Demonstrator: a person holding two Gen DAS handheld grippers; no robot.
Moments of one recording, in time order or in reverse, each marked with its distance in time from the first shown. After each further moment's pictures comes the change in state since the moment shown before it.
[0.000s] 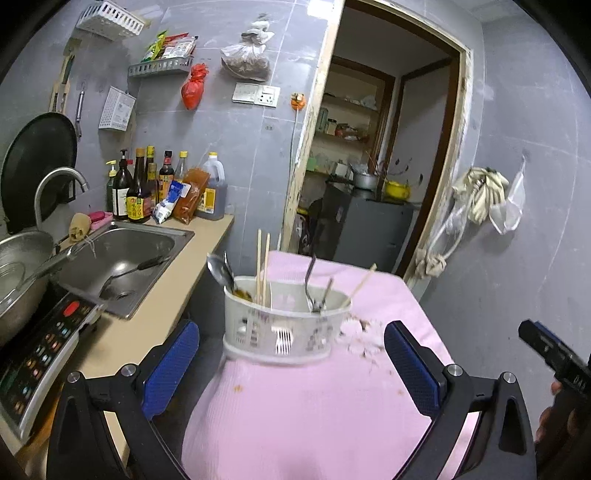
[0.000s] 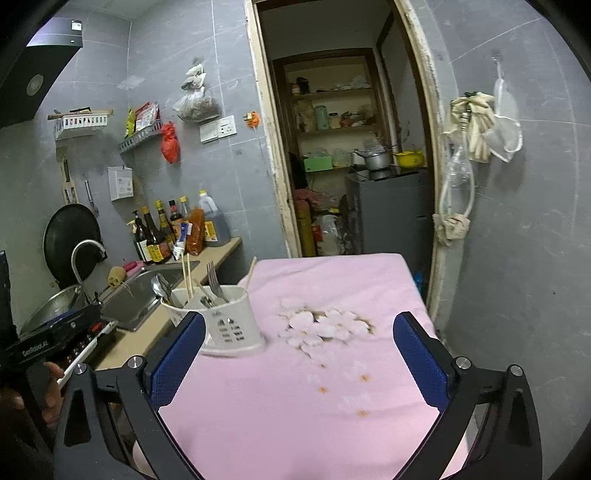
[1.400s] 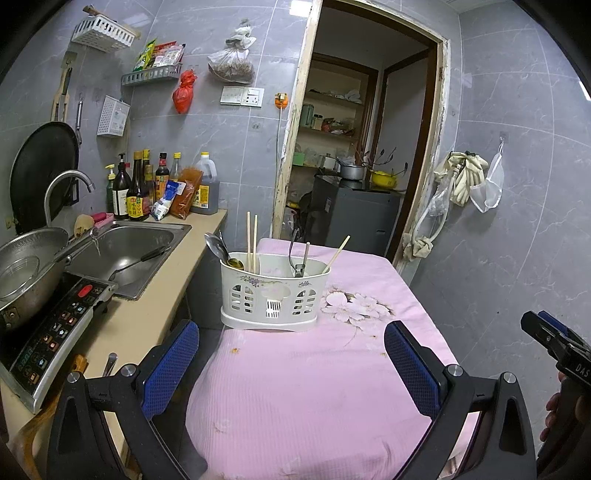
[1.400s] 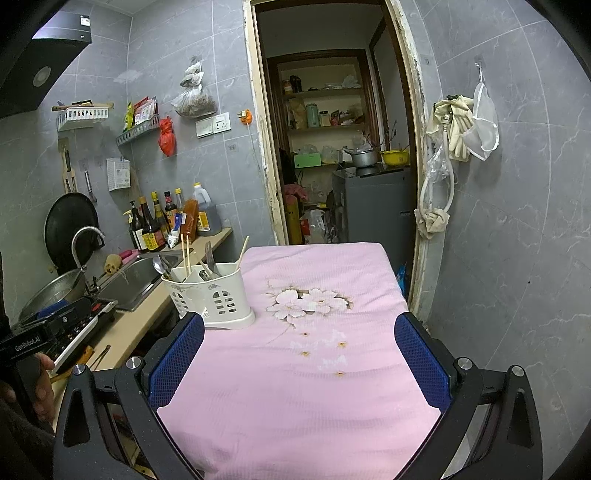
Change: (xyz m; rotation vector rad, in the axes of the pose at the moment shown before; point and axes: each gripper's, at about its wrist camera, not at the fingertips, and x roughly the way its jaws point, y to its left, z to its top) left arm -0.055 -0.012 -0.032 0.048 0.003 -0.022; right arm -0.053 -0.008 -0.022 -0.016 0.015 -0.036
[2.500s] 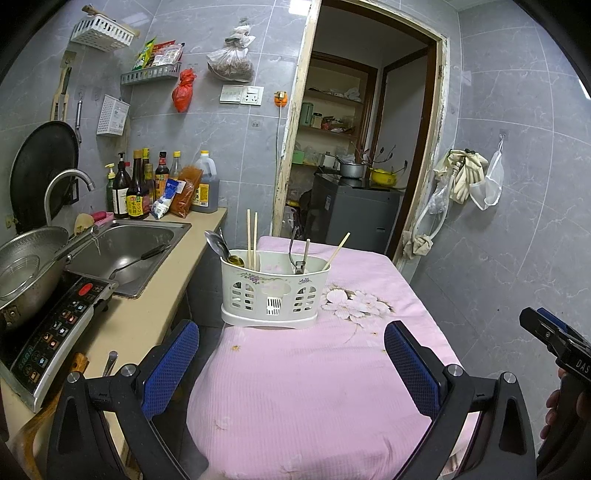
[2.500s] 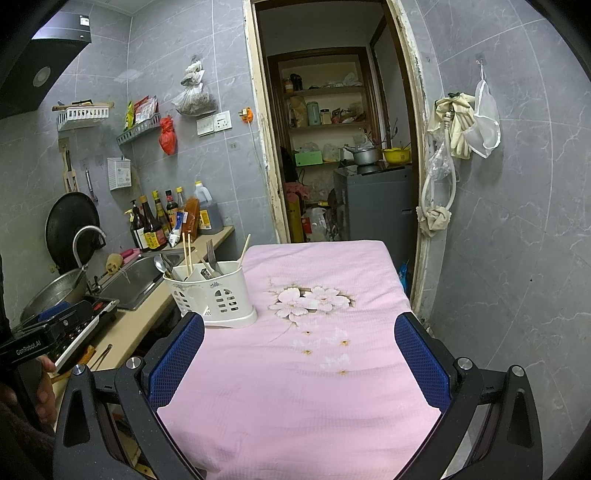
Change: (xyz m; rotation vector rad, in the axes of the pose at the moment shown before) left arm 0.000 -0.002 0.000 0.002 0.001 0.003; right arm -0.001 0.002 0.000 0.002 0.000 0.000
